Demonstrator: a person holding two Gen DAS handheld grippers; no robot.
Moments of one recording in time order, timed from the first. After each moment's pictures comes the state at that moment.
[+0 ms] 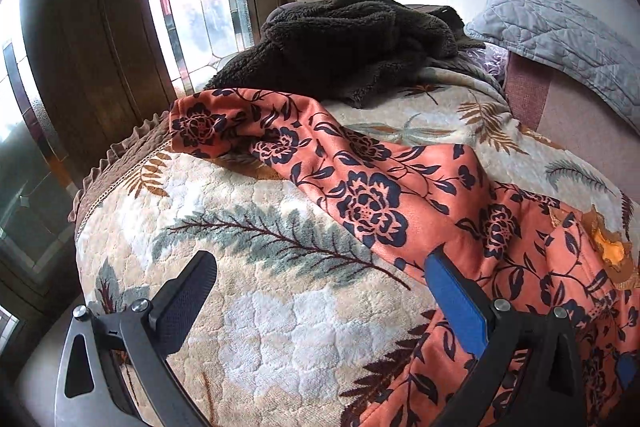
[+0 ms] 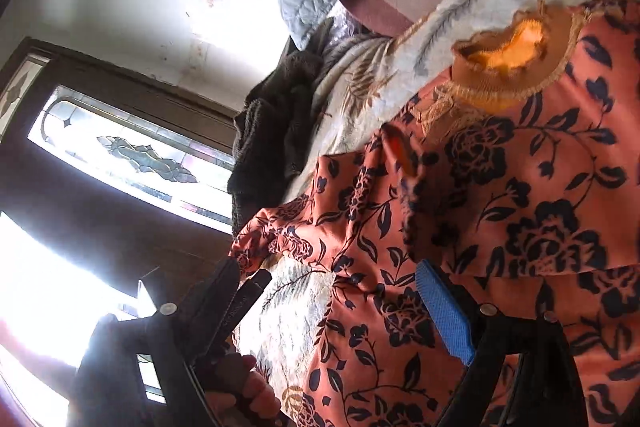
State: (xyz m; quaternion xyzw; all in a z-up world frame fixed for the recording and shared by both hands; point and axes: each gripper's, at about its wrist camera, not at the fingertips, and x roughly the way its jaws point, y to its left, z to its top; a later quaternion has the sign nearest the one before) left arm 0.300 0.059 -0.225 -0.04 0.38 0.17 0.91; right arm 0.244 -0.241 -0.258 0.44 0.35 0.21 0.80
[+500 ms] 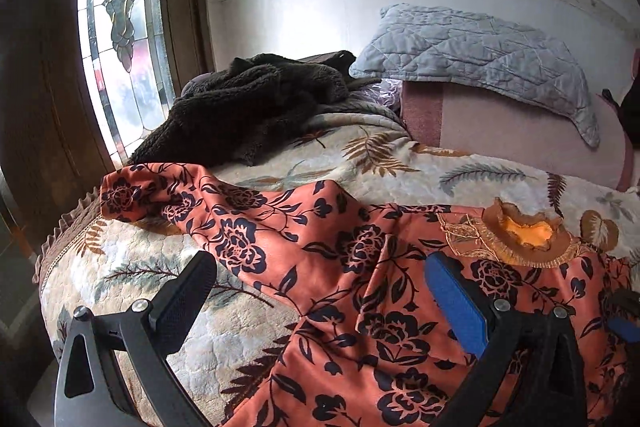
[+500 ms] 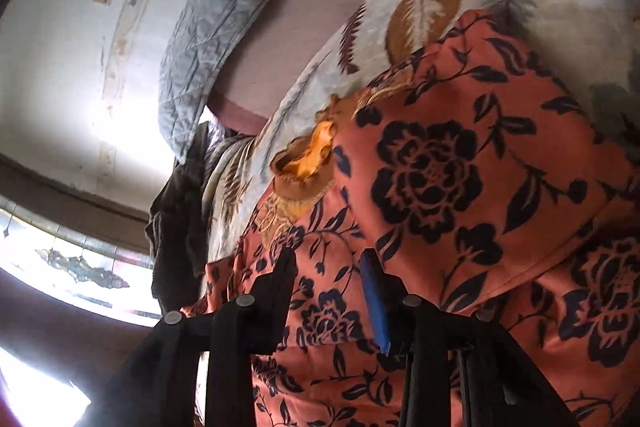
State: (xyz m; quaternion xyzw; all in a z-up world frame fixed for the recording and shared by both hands) left arm 0.283 -0.048 -0.211 0.03 0.30 0.06 0.95; right arm 0.214 -0.378 -0.287 0.51 0.34 -0.02 0.79
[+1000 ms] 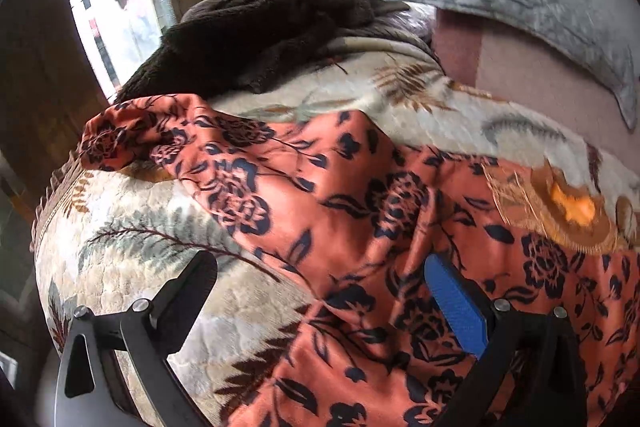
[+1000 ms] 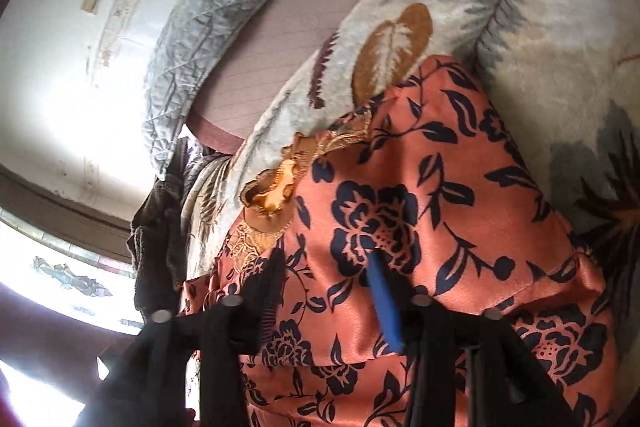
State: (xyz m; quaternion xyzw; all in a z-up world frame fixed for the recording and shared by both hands) left arm 0.335 -0.007 -0.240 -0.03 0.41 0.11 0.91; right arm 0.213 -0.414 -0.280 0.47 0.35 -0.04 0.81
